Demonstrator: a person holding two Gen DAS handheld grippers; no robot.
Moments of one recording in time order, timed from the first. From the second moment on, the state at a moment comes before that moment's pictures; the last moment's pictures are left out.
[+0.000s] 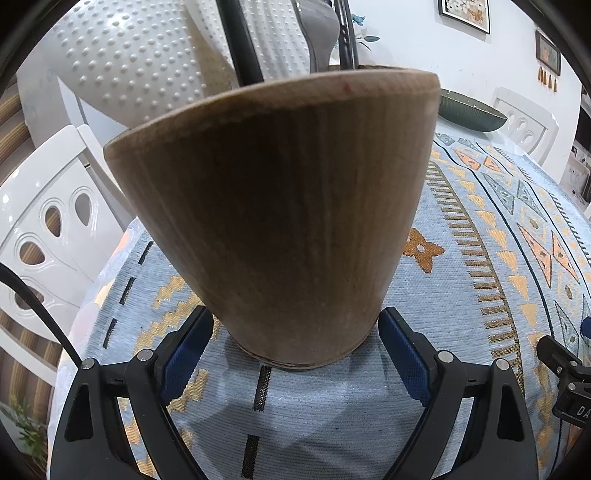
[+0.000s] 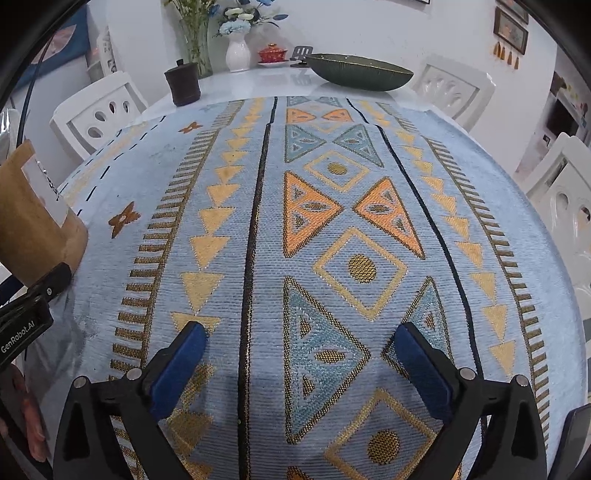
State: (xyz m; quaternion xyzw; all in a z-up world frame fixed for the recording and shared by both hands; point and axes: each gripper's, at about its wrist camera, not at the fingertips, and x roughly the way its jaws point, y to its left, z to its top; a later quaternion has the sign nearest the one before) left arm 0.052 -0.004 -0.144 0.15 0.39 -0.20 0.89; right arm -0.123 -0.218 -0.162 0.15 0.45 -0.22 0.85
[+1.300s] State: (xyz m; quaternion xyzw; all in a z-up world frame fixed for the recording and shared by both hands) left arm 0.046 0.003 -0.142 0.14 0.37 -0.20 0.89; right arm -0.122 -0.218 -0.163 0.15 0.45 -0.22 0.85
